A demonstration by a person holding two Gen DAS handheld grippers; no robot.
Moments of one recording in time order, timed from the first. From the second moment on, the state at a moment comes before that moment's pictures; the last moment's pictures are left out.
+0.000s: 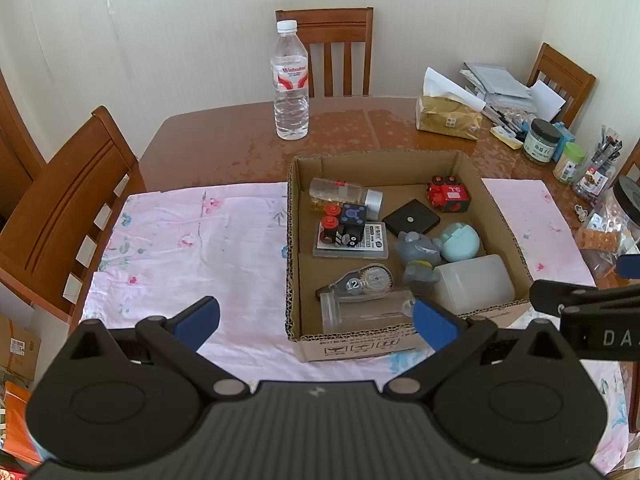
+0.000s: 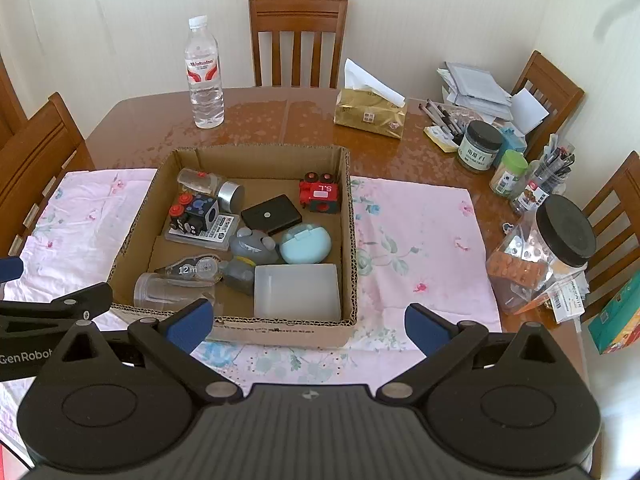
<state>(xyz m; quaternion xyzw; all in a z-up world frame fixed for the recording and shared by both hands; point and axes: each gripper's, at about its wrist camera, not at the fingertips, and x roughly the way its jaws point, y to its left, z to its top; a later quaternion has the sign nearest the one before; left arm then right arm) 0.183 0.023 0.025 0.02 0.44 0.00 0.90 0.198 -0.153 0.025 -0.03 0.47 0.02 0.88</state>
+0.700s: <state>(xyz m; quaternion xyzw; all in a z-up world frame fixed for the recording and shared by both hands) 0.183 0.015 0.029 0.02 0.44 0.00 0.90 0.196 -0.160 0.027 -0.02 0.47 0.02 0.88</state>
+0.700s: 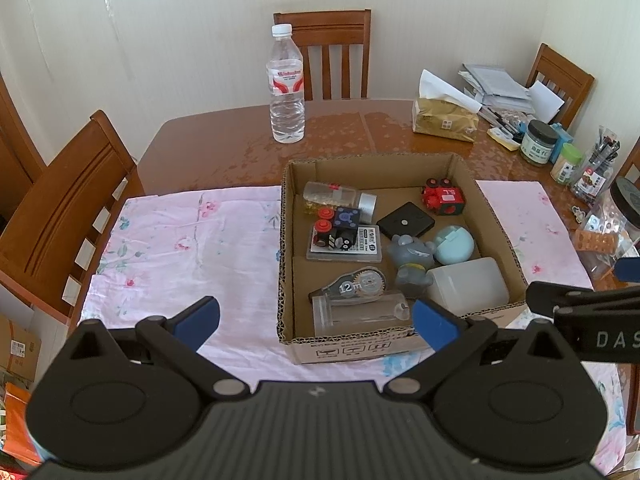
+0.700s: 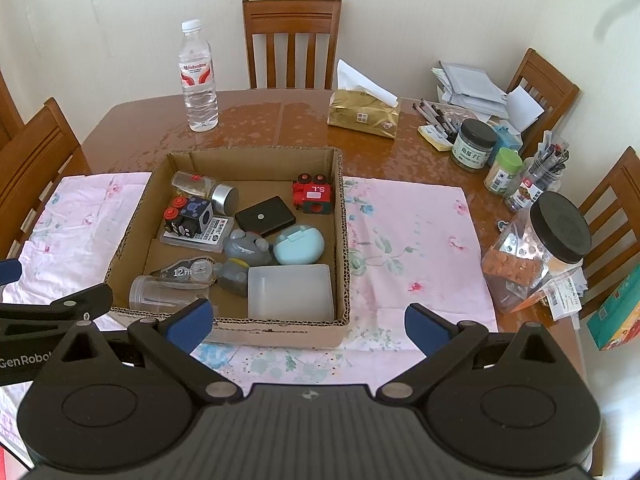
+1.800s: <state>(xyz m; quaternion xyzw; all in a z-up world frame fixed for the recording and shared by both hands) 0.182 0.015 0.030 0.02 0.44 0.00 0.90 0.194 -0.163 0.026 -0.02 0.47 0.01 0.88</state>
